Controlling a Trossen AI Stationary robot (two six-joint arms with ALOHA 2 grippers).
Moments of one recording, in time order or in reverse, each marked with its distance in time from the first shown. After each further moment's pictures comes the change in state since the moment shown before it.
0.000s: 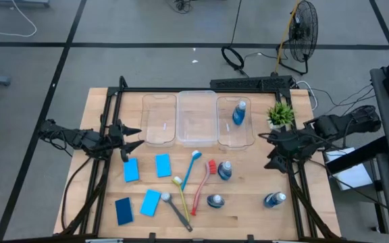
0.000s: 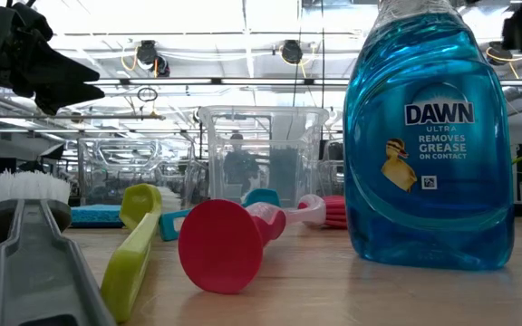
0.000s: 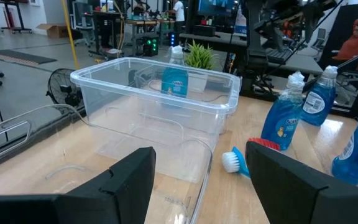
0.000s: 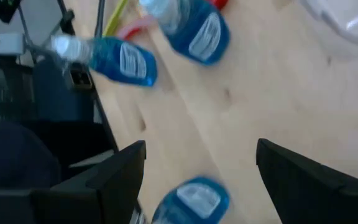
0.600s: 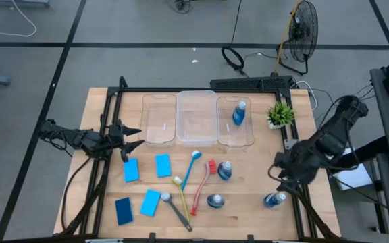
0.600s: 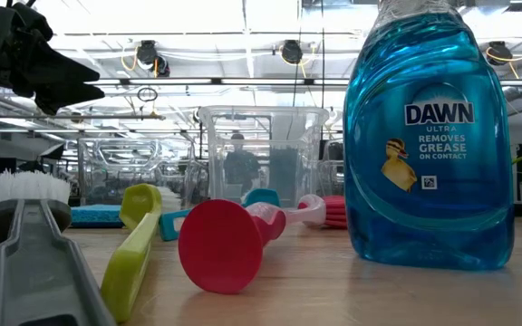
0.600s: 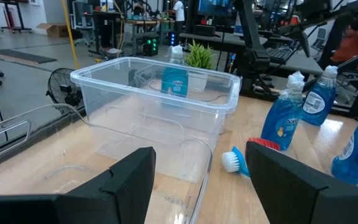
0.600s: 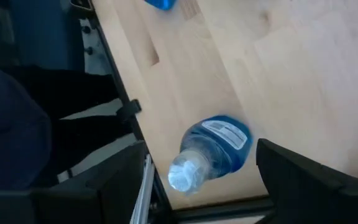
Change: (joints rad) left arm 0.000 0.000 0.000 0.000 0.000 -0.001; right arm 0.473 0.131 0.056 -0.013 0.119 0.311
